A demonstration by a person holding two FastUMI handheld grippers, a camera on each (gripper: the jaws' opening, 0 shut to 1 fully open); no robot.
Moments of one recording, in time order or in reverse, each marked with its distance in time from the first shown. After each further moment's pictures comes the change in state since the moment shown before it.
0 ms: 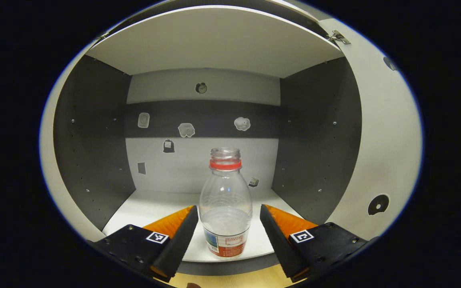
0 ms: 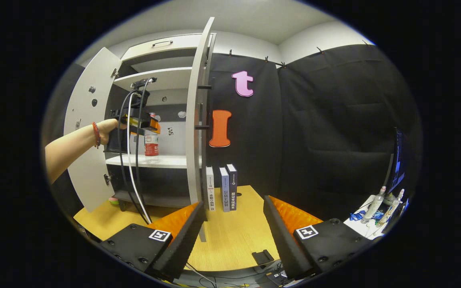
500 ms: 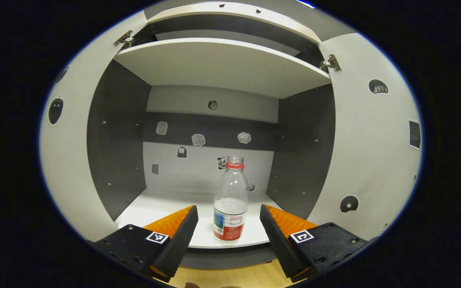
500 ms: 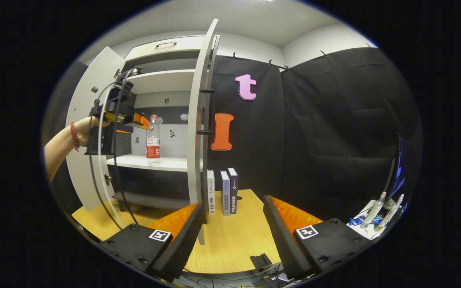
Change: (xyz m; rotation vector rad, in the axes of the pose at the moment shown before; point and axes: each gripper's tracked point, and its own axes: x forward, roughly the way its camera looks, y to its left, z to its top) left arm -0.082 0.012 0.013 -0.046 -0.081 -0.001; right arm 0.008 -0.001 0.012 -0.031 -0.028 0.016
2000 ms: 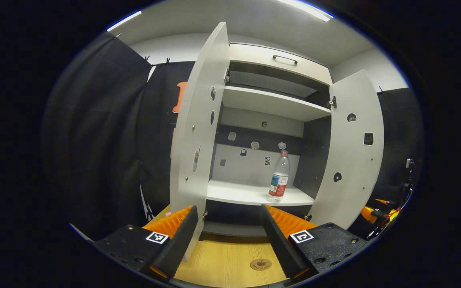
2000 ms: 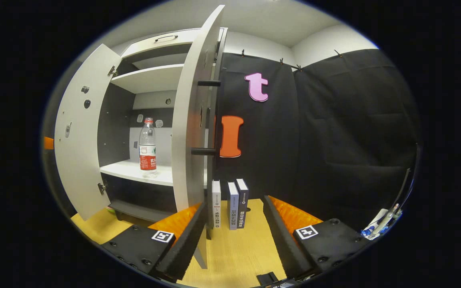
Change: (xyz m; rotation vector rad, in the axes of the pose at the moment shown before) left arm -0.265 0.130 -0.028 -0.064 -0.085 0.199; right arm 0.101 0.027 0.034 -0.008 -0.008 0.053
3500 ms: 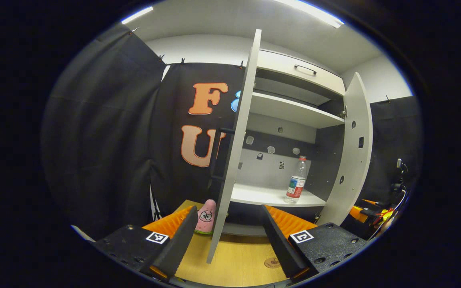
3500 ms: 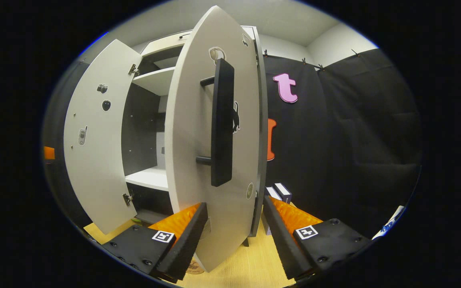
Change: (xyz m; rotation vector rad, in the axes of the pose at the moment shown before) left arm -0.017 0.083 0.005 -0.036 -0.017 0.032; right arm 0.030 0.123 0.012 0.029 -0.014 0.156
